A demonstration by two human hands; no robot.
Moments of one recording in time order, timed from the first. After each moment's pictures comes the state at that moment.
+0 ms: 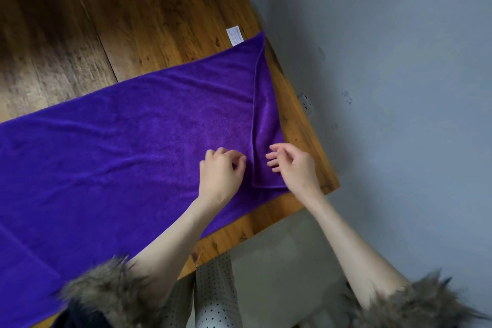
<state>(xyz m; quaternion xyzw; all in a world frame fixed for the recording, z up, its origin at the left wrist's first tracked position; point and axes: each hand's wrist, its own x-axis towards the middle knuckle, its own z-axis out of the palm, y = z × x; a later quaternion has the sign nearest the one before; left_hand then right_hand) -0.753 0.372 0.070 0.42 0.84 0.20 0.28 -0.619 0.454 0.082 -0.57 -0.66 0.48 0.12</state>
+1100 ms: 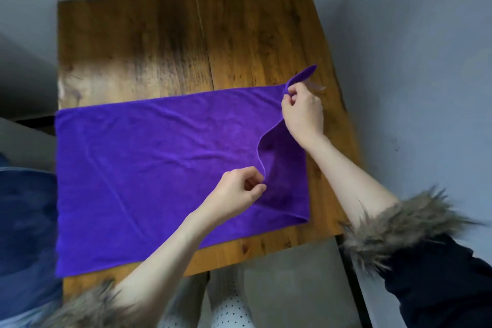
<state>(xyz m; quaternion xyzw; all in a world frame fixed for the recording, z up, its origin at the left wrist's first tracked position) -0.822 0.285 0.137 0.36 0.74 0.37 0.44 -0.795 0.474 0.157 -0.47 -0.84 0.26 0.12</state>
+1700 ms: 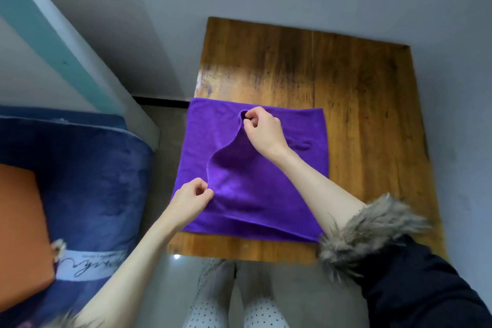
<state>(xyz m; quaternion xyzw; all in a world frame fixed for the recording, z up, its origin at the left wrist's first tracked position) -0.942 0.046 0.146 0.07 0.85 0.37 0.37 -0.956 0.250 0.178 -0.31 -0.86 0.41 -0.01</state>
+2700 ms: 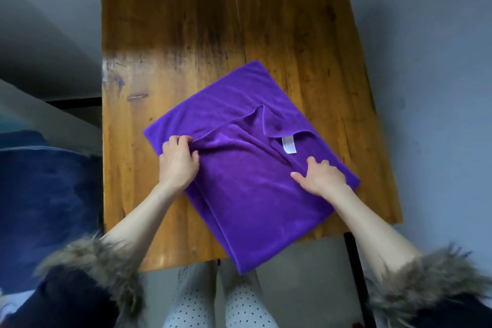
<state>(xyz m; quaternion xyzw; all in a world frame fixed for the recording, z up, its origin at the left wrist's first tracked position) -0.946 0.188 0.090 0.22 0.93 0.18 0.22 -0.749 0.394 0.121 -0.44 -0.81 0.12 -0.38</state>
